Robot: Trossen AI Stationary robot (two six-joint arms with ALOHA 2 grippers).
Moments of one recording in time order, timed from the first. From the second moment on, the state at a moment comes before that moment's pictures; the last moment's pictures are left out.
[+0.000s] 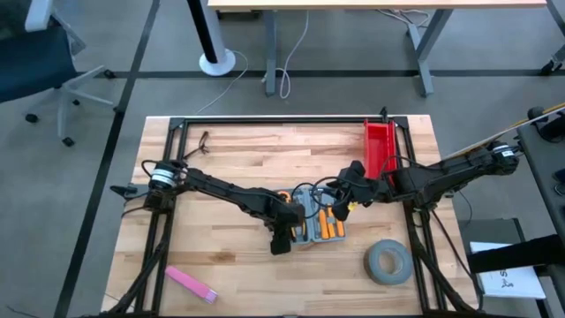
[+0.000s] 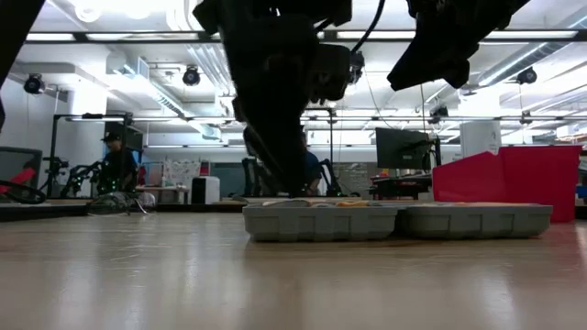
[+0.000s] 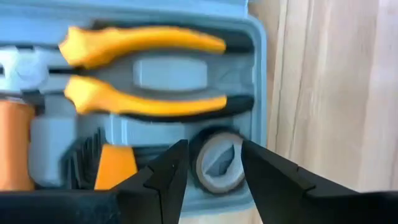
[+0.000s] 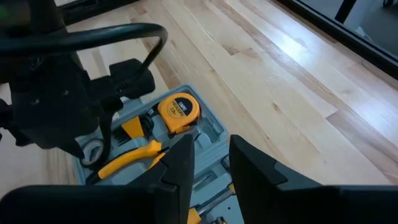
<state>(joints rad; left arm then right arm) -0.18 2.03 1.49 -0.65 0.12 -0.32 0.21 1.13 0.80 -0.34 0.45 0.51</state>
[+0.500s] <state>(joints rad) -0.19 2.03 1.52 -0.70 0.13 -0.27 0.21 1.13 0.80 -0.33 0.44 0.51</state>
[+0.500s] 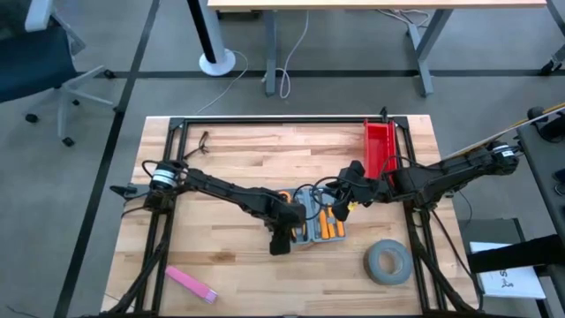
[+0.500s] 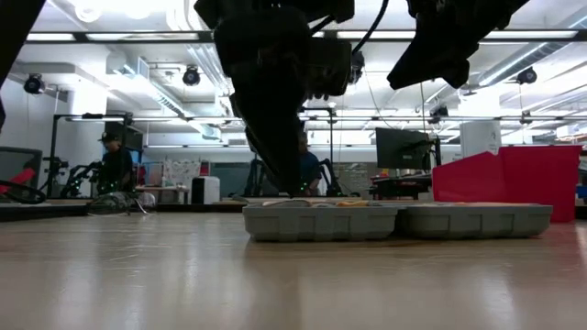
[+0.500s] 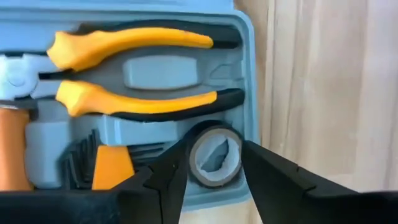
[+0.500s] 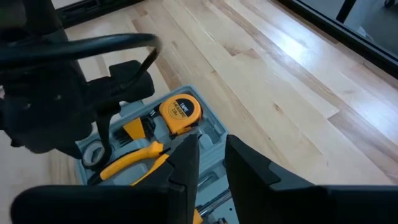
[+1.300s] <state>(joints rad) -0.22 2.05 1.53 -0.72 0.02 -0.01 0.21 1.13 0.80 -0.32 0.44 0.51</state>
